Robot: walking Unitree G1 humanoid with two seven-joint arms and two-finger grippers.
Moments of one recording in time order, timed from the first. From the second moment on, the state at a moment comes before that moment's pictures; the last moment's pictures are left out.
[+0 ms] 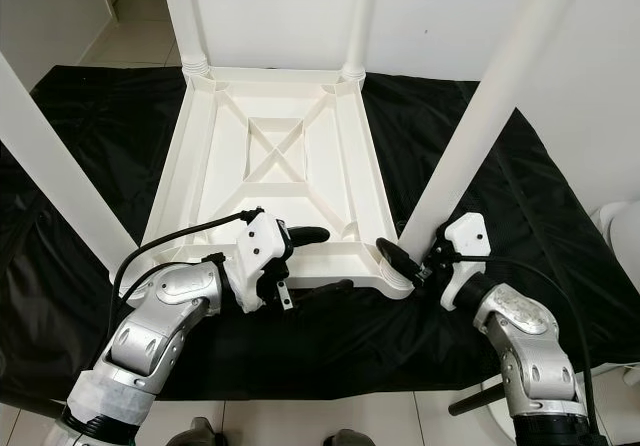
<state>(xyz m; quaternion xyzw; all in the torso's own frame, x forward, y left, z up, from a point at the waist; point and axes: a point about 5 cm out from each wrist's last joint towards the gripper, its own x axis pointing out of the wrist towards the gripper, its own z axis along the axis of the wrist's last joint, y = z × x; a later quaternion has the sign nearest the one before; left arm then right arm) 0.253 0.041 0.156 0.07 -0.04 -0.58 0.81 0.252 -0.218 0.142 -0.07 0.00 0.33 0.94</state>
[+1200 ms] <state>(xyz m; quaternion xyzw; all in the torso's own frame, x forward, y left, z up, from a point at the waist) 0.252 0.040 0.154 0.08 -0.05 -0.59 0.80 0.242 -0.153 0.136 0.01 -0.02 -0.10 0.99</state>
